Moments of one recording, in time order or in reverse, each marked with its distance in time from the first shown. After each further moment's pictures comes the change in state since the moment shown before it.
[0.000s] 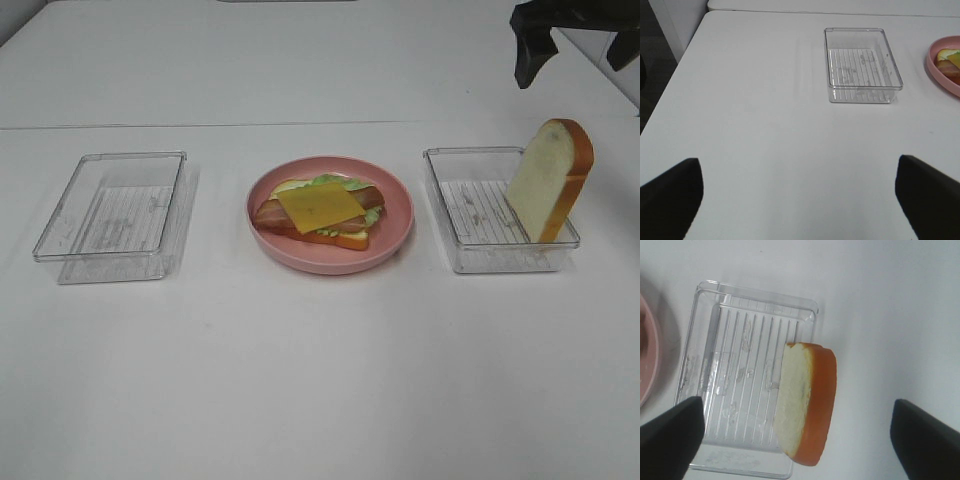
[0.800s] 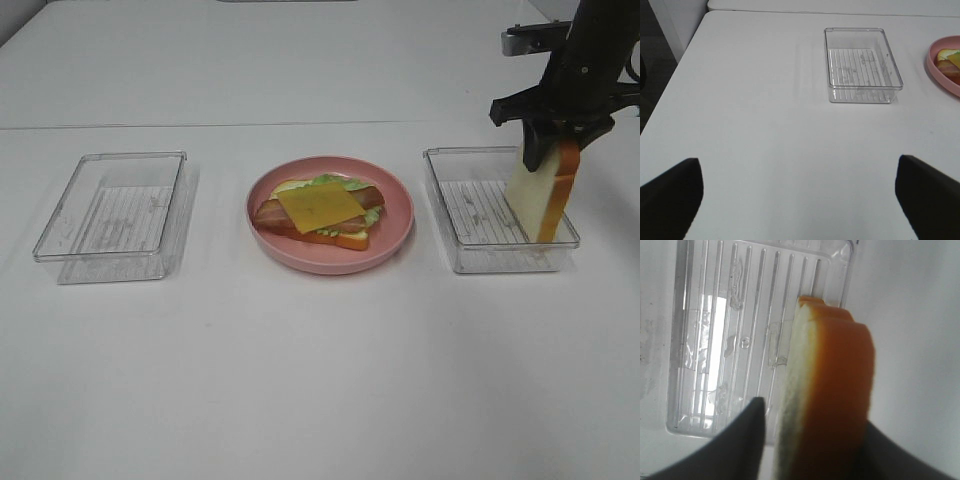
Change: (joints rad) left arm 0.000 0.000 0.000 0.000 0.000 0.000; right arm -0.026 0.203 0.000 0.043 0.036 -0.029
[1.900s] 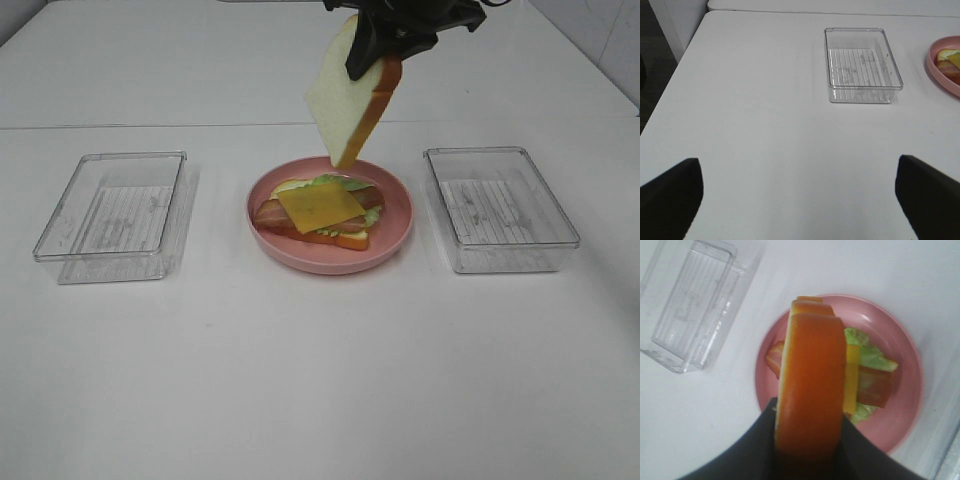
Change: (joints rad) left arm 0.000 0.000 0.000 0.000 0.000 0.000; right arm 0.294 -0.115 -0.140 0.374 -0.062 -0.050
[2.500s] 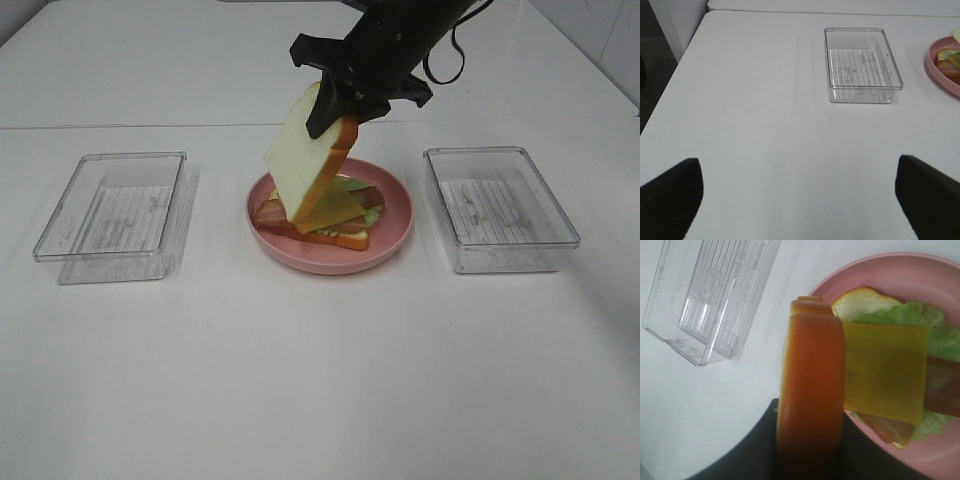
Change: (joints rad) left arm 0.000 0.000 0.000 0.000 0.000 0.000; right arm 0.000 0.164 0.000 0.215 -0.002 -0.077
